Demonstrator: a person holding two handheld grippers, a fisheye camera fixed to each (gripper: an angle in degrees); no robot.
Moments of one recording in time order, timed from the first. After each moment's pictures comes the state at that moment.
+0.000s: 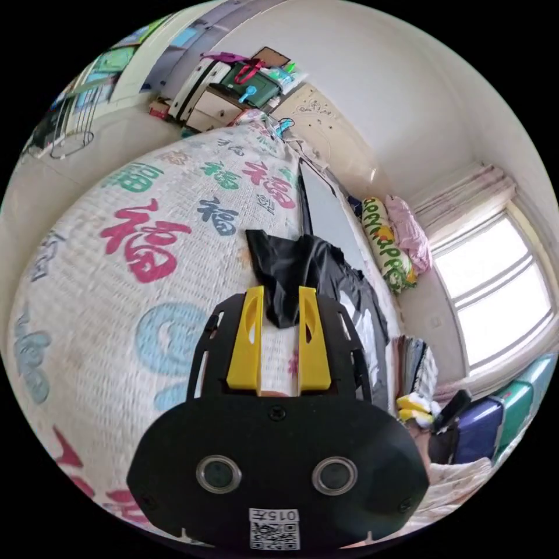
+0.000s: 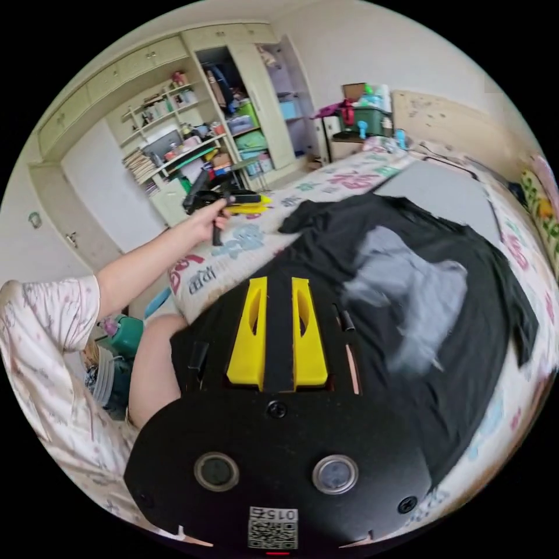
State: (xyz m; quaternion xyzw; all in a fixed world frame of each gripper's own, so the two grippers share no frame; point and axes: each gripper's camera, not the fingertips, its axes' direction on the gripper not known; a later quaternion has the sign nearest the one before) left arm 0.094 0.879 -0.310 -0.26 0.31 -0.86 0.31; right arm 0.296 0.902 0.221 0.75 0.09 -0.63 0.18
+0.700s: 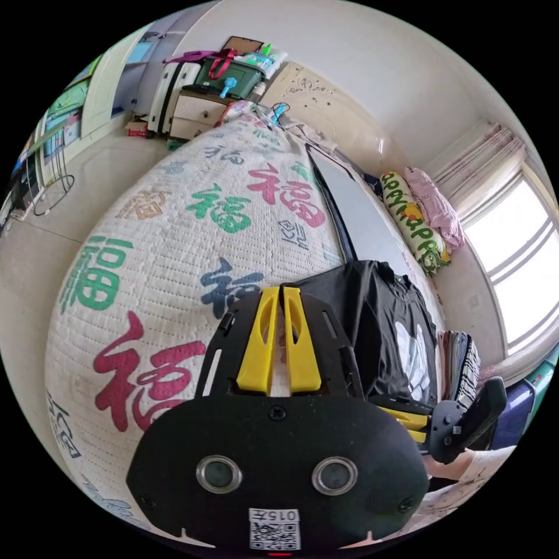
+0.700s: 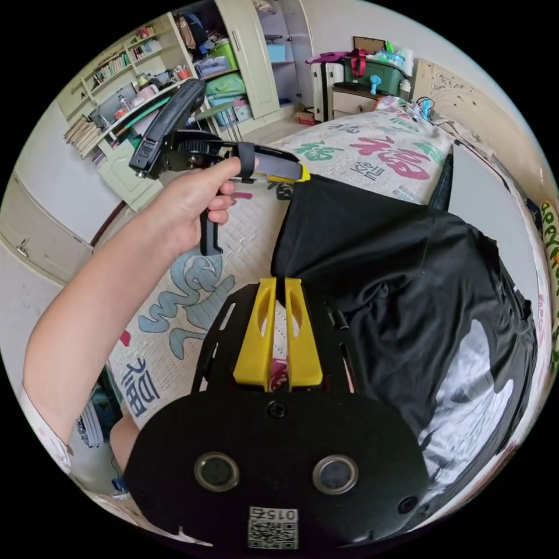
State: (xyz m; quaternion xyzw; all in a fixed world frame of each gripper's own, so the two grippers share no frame) left arm 0.155 0.944 -0.151 -0.32 0.33 -0.79 0.41; right arm -0.023 0.950 0.160 0.78 0.16 -0.54 0.27
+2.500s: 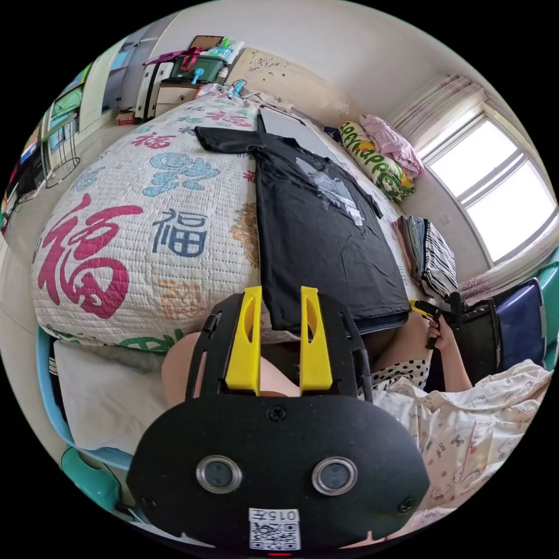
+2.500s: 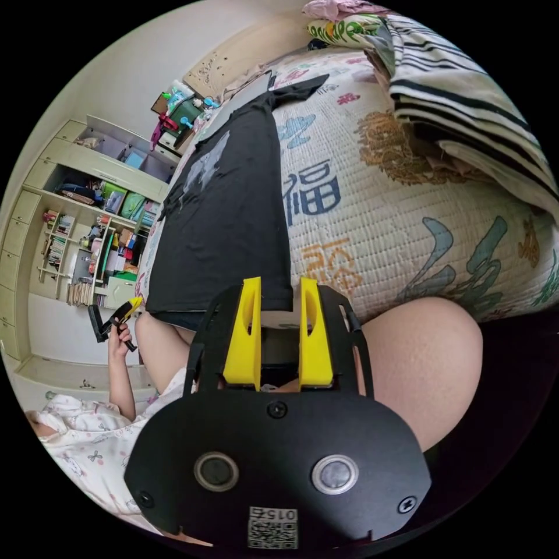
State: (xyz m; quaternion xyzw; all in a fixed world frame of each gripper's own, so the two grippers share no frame) left arm -0.109 0.698 -0.544 -0.33 0.40 -0.75 0.42; right arm 0.676 0.670 0.154 0.76 -0.20 -0.45 0.43
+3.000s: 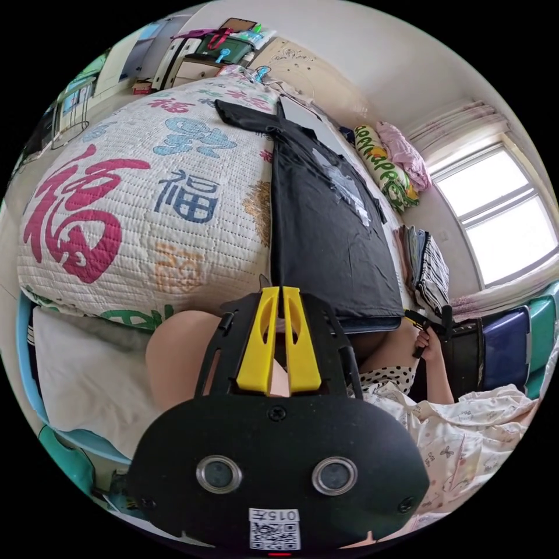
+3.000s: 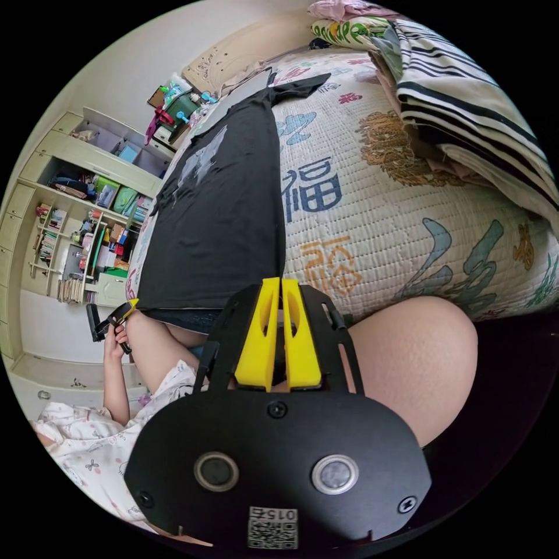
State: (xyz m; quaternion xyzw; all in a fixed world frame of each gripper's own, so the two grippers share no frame) left arm -0.157 0.746 -0.552 -0.33 0.41 -0.78 0.36; right arm 0.681 0.659 0.181 0.77 -0.18 -0.43 0.43
